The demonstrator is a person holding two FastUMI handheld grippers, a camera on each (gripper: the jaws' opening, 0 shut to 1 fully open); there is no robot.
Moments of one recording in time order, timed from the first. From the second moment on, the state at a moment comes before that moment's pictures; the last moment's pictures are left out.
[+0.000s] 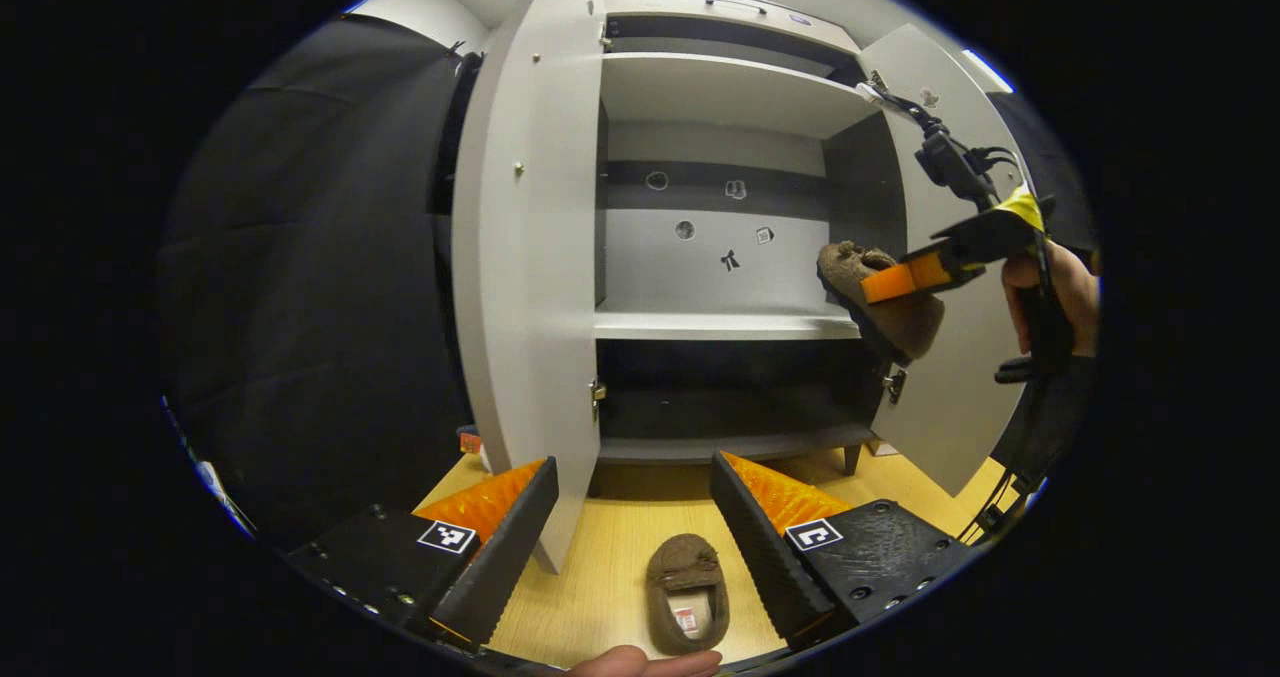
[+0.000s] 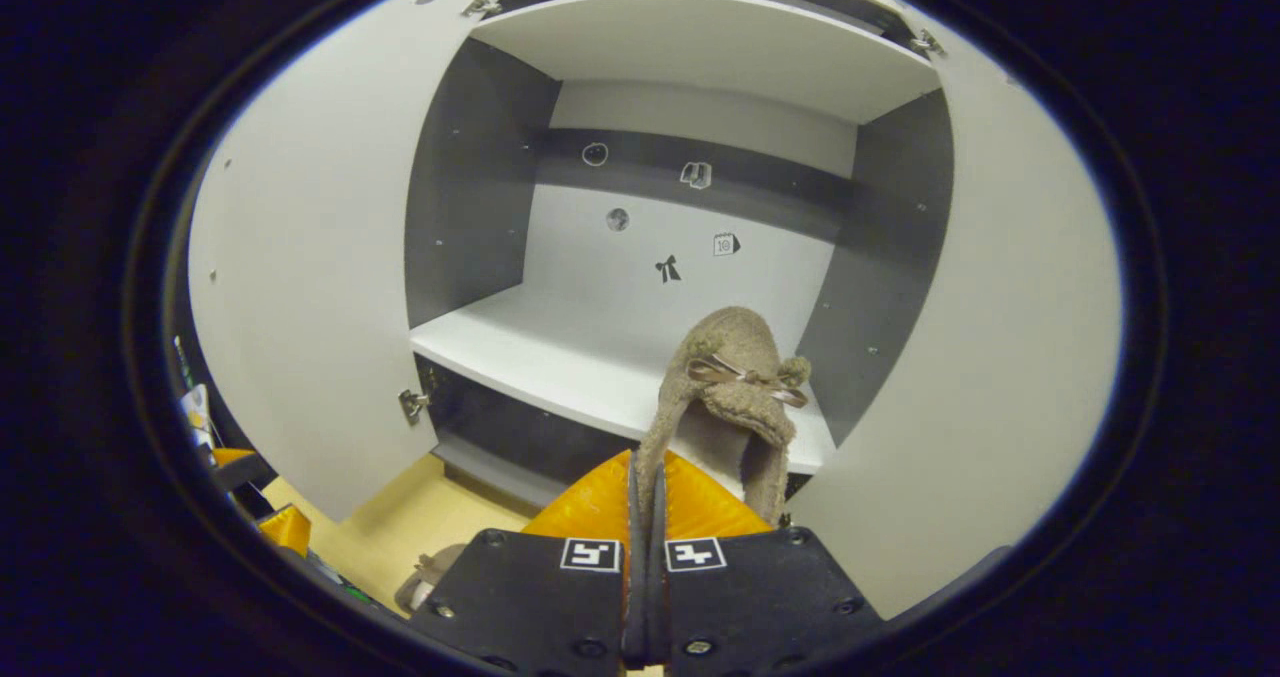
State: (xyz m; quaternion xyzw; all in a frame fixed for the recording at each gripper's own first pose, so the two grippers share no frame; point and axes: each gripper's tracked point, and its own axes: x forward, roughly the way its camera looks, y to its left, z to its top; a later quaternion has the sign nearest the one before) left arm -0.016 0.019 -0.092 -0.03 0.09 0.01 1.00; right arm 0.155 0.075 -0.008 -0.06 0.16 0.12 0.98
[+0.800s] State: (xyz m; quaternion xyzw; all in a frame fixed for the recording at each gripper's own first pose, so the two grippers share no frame) left arm -0.040 0.067 -0.115 -0.05 0.13 0.10 0.99; right arm 0.312 0.085 -0.004 -0.10 0.18 0.10 0.97
